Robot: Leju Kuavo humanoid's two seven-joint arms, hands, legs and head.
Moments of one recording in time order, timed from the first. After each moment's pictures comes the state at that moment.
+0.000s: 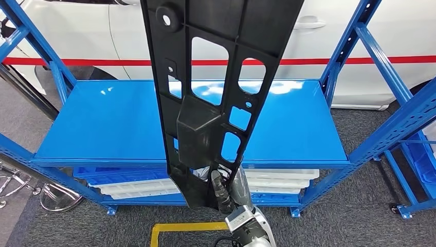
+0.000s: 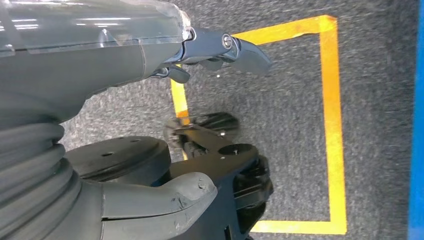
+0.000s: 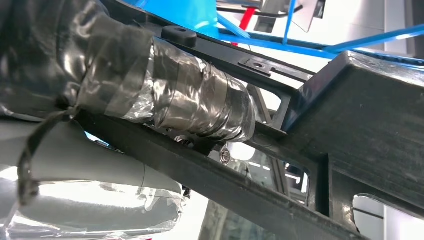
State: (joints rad) left arm -0.11 -0.20 1.08 -0.23 -1.09 0.00 -0.44; right arm -0.03 0.12 0.56 -1.69 0.29 -0.09 -0.53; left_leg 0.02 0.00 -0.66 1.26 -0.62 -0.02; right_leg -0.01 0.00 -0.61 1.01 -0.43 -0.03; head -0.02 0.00
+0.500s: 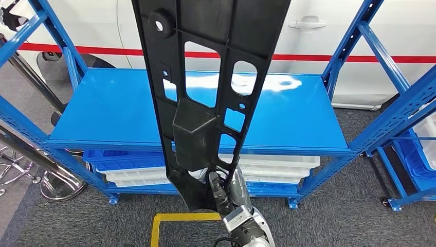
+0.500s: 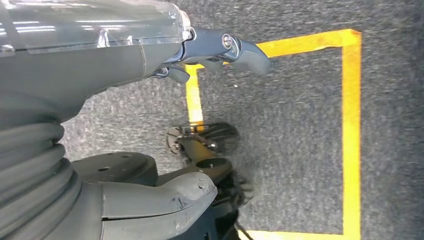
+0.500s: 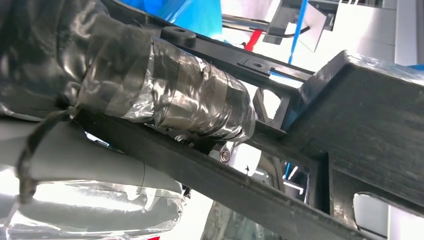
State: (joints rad) left arm -0.11 -0.20 1.08 -0.22 -1.09 0.00 -0.44; right arm -0.03 0.12 0.56 -1.67 0.30 -0.09 -0.53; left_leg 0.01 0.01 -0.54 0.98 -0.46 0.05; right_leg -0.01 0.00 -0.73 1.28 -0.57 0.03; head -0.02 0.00
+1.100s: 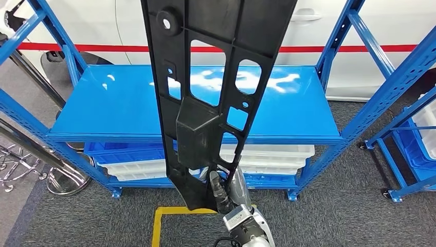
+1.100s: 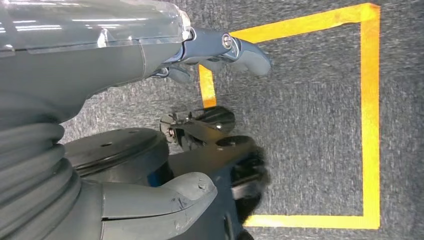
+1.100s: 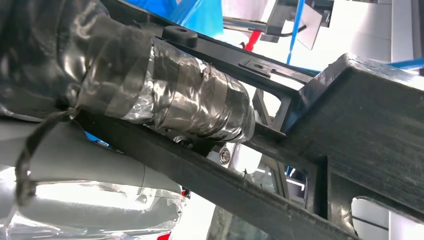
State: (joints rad) left arm -0.11 -0.20 1.08 -0.22 -1.09 -0.01 -0.45; right arm -0.03 0.13 0.56 -1.67 0.30 -0.09 -0.53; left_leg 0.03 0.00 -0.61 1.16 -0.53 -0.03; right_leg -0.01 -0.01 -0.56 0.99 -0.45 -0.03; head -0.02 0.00
